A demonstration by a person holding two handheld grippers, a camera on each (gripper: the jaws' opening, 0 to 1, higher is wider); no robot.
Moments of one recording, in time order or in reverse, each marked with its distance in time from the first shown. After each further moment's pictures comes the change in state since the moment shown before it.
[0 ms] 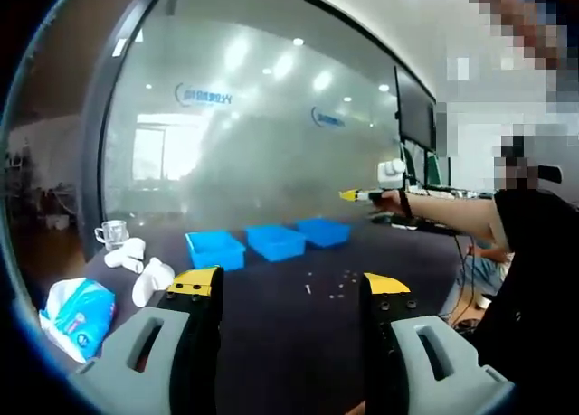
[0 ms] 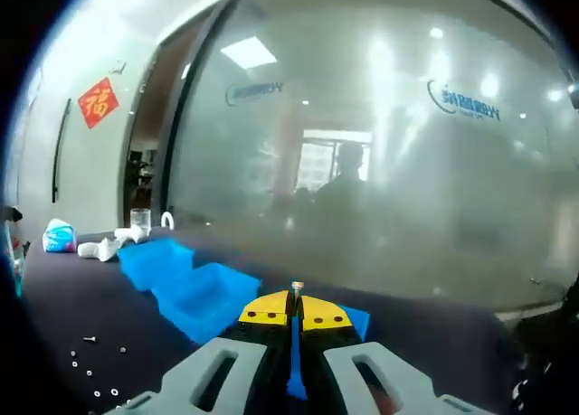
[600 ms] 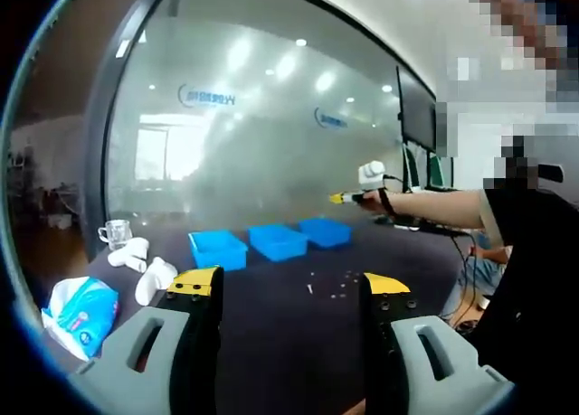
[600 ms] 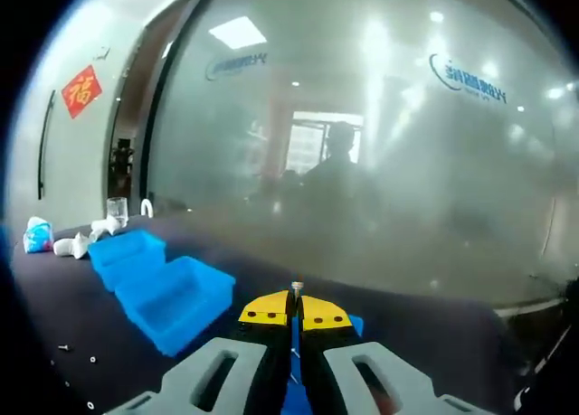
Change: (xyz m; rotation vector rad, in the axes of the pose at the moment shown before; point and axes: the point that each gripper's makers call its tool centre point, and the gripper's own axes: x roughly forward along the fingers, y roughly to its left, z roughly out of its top) left arm -0.003 -0.001 0.001 -0.001 -0.001 0.013; right arm 0.043 -0.019 -0.010 0.009 0.079 -0.046
